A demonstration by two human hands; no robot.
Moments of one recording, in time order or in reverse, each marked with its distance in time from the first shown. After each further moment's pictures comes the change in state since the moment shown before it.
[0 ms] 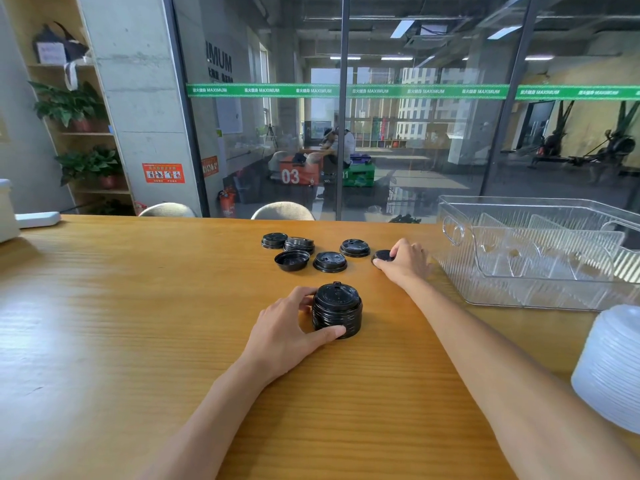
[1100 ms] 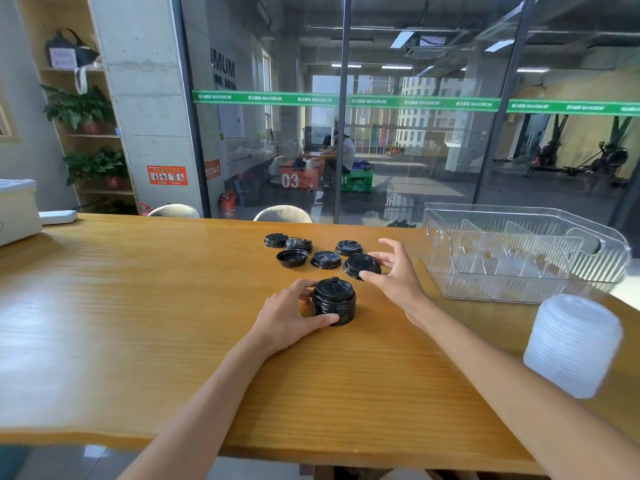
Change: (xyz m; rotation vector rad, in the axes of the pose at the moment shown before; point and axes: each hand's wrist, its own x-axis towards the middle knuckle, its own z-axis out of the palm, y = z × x) left_hand -0.005 0.010 -0.006 -0.002 -0.047 0.013; right_hand -0.107 0.005 -0.058 0.677 -0.208 -0.248
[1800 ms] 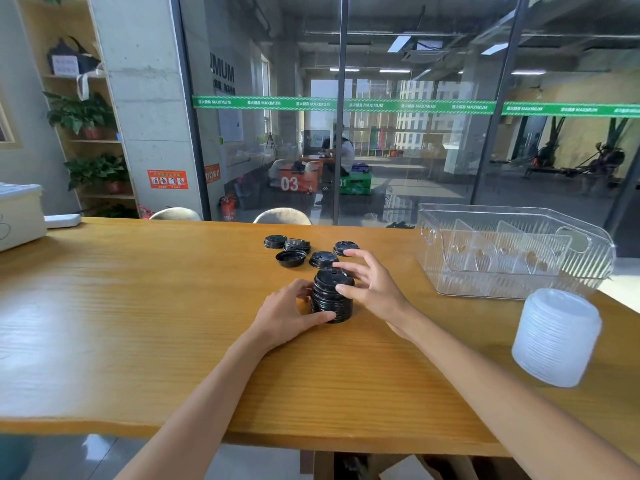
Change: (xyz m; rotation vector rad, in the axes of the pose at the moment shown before) left_hand -0.004 -0.001 0.000 -0.020 -0.014 0.005; right_hand -0.052 -0.036 0.011 0.069 -0.247 -0.066
